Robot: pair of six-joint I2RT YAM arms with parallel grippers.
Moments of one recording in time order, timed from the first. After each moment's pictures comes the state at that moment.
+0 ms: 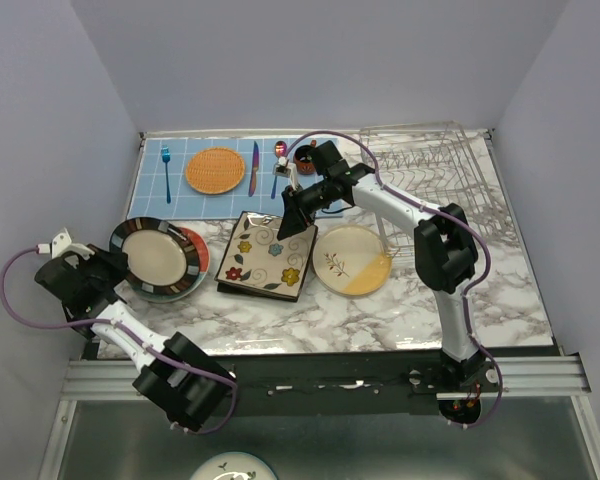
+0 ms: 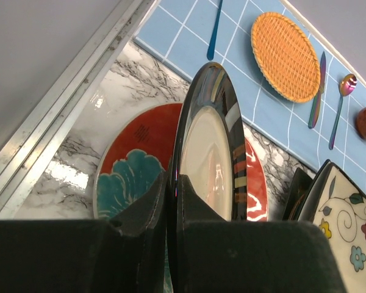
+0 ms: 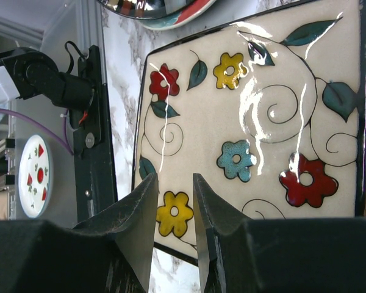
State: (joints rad) left arm 0.95 0.94 0.53 -0.07 0.71 -0.22; right arm 0.63 2.13 1.79 -0.56 -0.98 -0.09
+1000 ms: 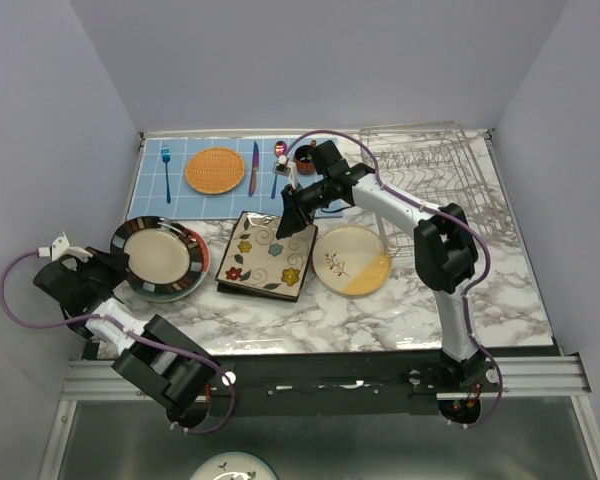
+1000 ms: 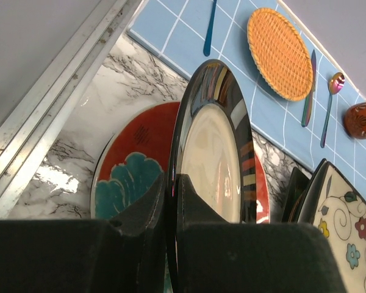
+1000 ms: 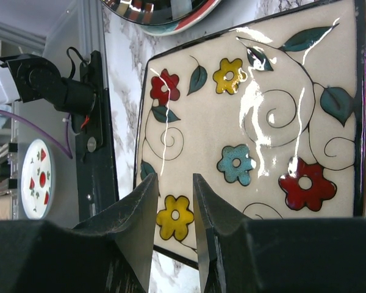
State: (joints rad) left arm 0.98 1.06 0.49 0.07 0.79 -0.23; right arm 0.63 2.13 1.79 -0.54 -0.99 -0.06
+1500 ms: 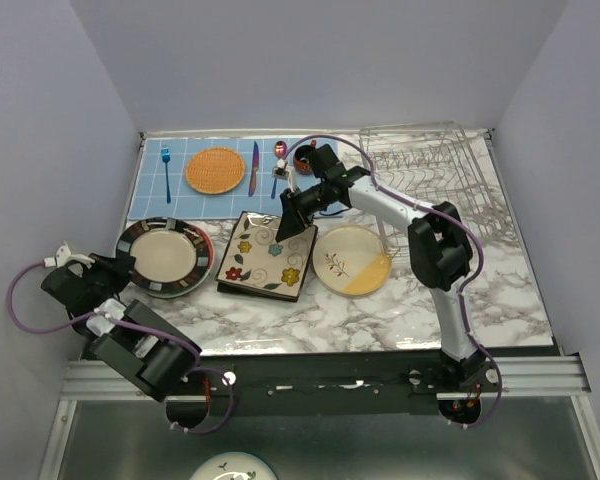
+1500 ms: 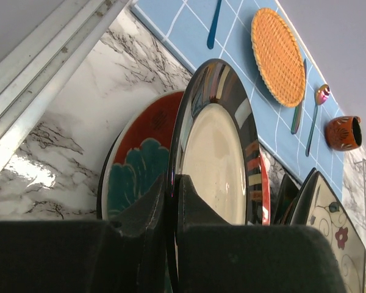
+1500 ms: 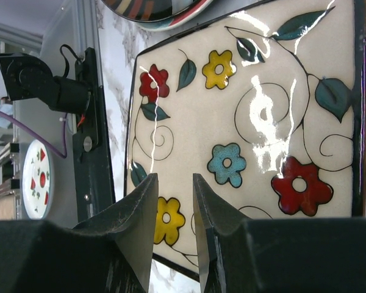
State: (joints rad) left arm 0.98 1.18 0.42 0.25 0.81 -0.37; right arm 0.63 2.17 1.79 -0.53 -0.99 -0.05
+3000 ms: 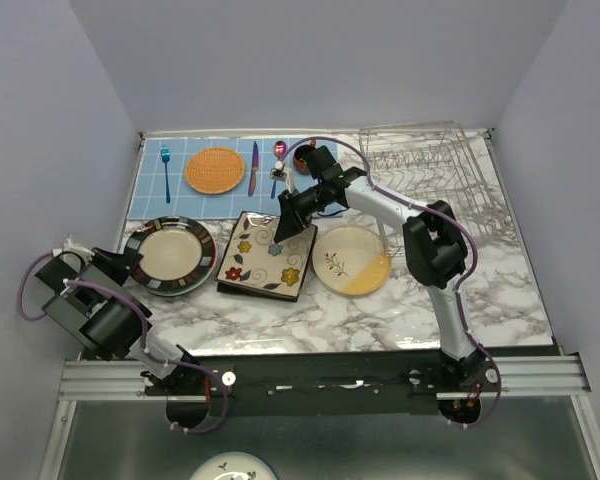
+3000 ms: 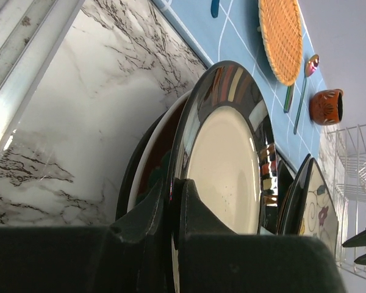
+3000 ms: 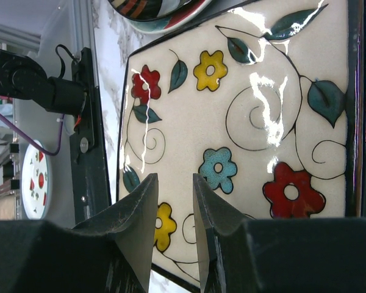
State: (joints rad) left arm 0.96 1.57 0.60 0.20 0.94 -0.31; right arm 0.64 2.21 1.81 -0.53 -0.99 -0.05
